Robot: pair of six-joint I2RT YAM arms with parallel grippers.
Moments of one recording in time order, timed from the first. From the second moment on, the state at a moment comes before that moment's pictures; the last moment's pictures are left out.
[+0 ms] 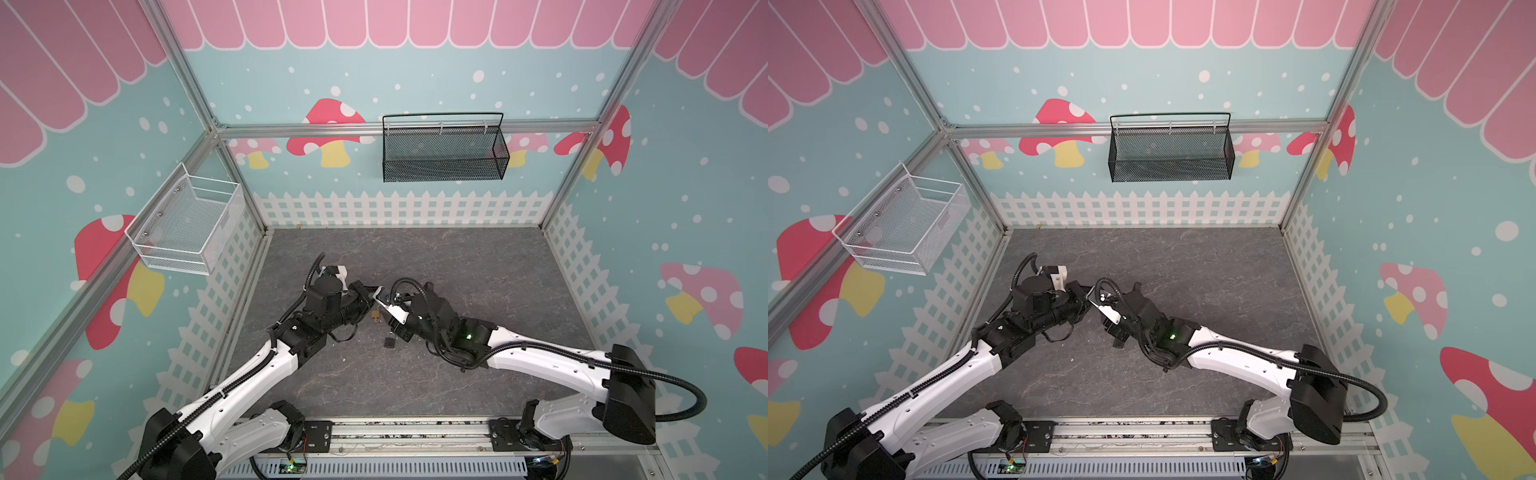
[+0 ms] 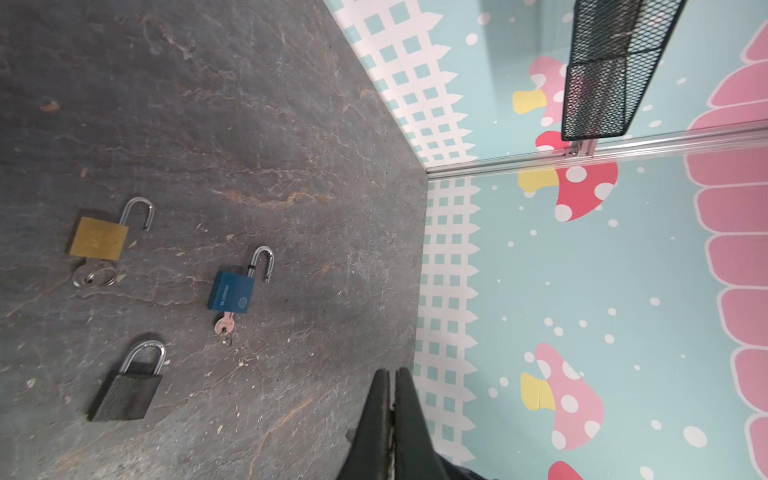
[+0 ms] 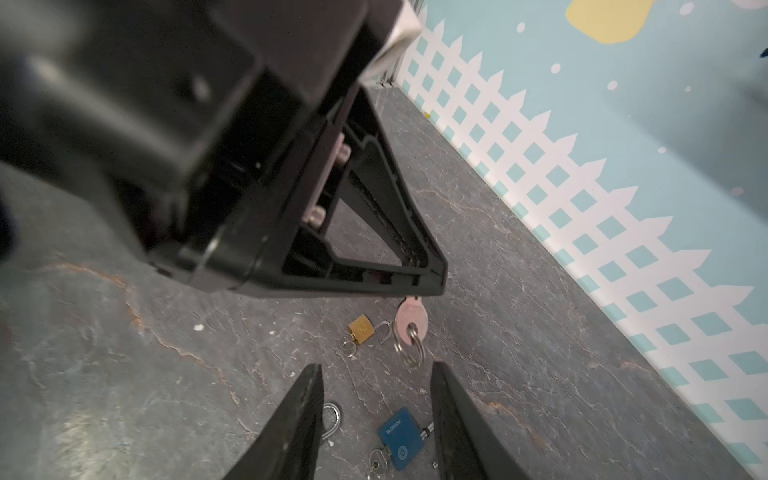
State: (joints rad) left arm -0.54 1.04 0.76 -0.07 0.18 -1.24; right arm 1.05 1.33 1.02 -0.08 0.19 -0.22
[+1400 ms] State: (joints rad) left arm -0.58 1.10 0.68 0.60 0.31 -0.83; right arm 0.54 1.42 0.98 0.45 -0.95 0.70
